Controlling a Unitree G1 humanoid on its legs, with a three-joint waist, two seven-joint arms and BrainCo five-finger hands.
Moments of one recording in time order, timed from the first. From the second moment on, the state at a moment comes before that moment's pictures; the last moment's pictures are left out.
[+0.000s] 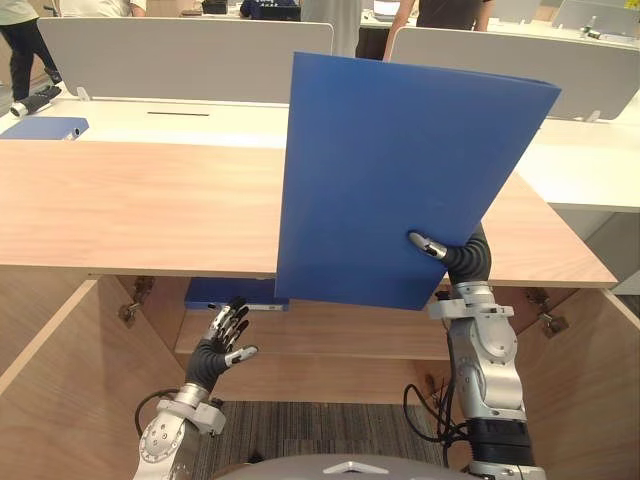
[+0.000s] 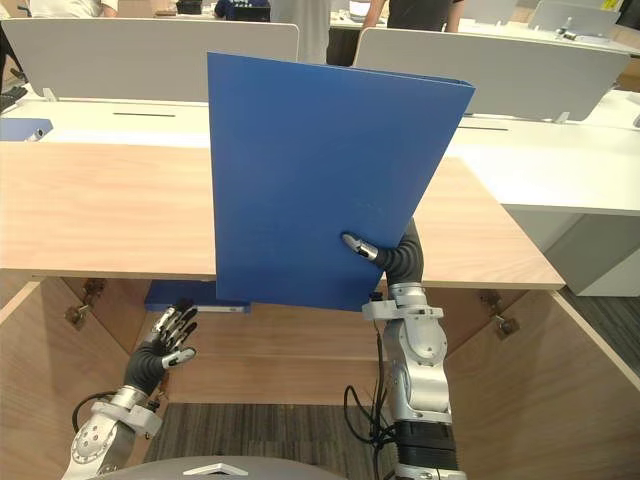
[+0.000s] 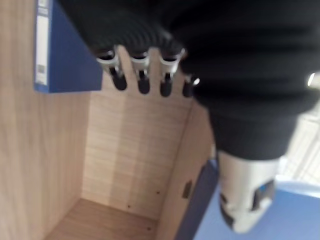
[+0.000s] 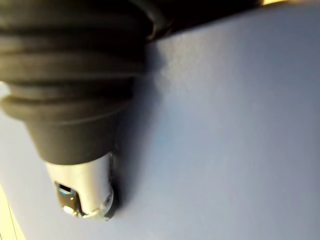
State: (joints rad) left arm 0.39 0.16 -0.08 0.05 -0.34 -0.25 -0.33; right arm -0.04 -0.16 -0.13 -0.18 0.29 -0.24 0.13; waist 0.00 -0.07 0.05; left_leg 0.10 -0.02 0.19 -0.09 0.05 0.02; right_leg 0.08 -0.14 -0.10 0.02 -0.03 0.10
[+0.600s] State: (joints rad) left arm 0.30 0.10 0.02 0.37 -0.02 -0.25 -0.06; right arm -0.03 -0.11 -0.12 -0.29 0.33 -0.26 0.15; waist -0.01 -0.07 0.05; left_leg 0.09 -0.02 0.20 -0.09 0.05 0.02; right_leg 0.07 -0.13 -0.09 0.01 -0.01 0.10
